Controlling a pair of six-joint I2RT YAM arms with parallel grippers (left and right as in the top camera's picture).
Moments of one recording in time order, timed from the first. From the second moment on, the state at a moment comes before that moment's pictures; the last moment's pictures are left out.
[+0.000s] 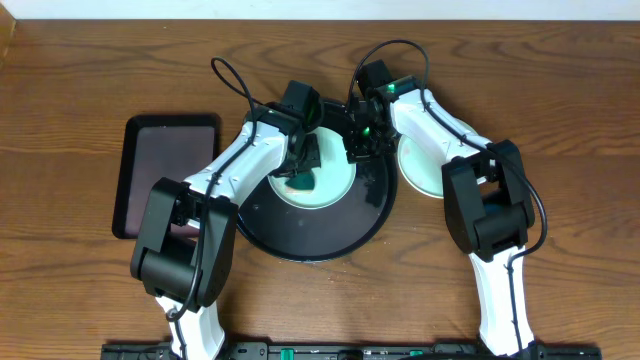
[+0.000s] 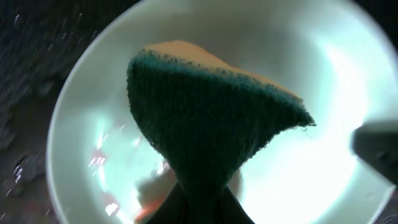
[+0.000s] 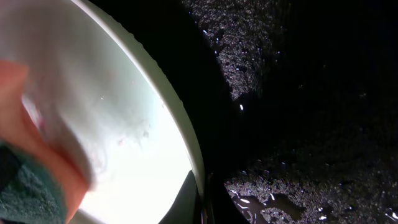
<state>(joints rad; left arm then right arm) -0.39 1.95 1.35 -0.72 0.03 -0.54 0.42 2.32 1.80 -0.94 -0.39 0.22</state>
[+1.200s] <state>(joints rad) -0.39 1.95 1.35 -0.61 0.00 -0.35 0.43 2.32 1.80 -0.94 -0.38 0.23</state>
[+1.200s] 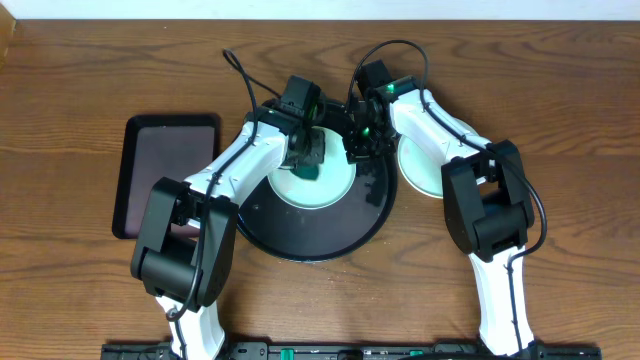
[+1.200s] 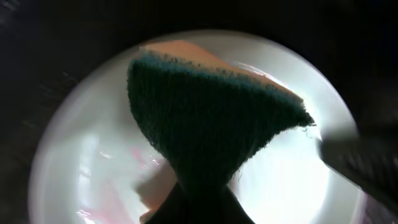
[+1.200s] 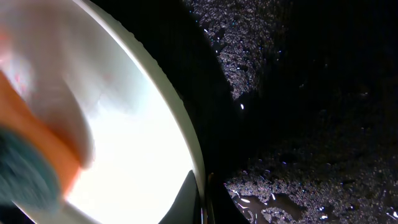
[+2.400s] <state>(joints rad) -0.39 1.96 1.35 -0.59 -0.24 -0.35 0.44 2.32 1.80 -0.94 -0.37 0.23</state>
